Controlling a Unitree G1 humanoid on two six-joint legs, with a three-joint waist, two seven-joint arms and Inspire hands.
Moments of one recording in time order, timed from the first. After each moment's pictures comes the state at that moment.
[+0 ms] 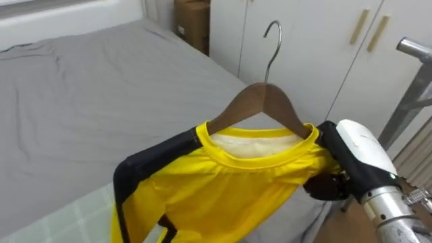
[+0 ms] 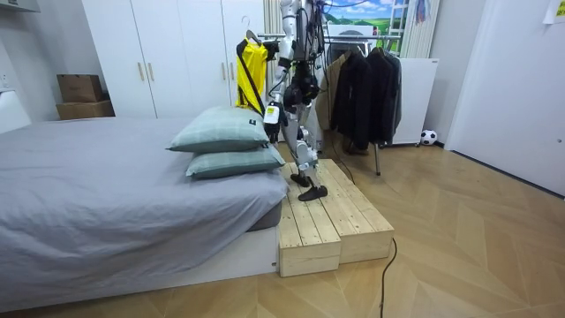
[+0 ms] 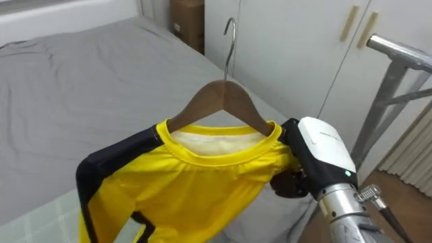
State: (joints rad) left arm 0.14 0.30 0.09 1.19 0.19 0.19 0.08; right arm 0.07 -0.35 0.06 -0.29 -0.65 0.10 0.13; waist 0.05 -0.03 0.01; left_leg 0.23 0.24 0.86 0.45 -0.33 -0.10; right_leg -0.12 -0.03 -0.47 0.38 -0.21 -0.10
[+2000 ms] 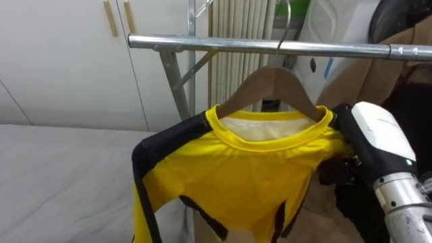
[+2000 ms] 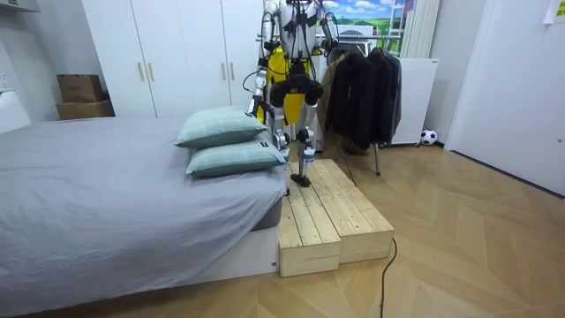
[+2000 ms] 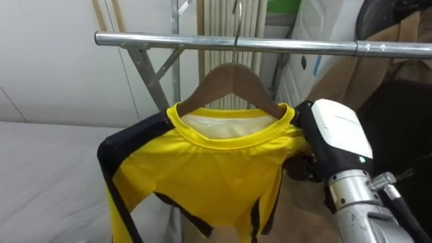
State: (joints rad) left arm 0.21 0.19 0.19 1.28 0.17 0.30 0.10; right arm 0.06 -0.35 0.02 -0.32 -0.78 0.14 0.07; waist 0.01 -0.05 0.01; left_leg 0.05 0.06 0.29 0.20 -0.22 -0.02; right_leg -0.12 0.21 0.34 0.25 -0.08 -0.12
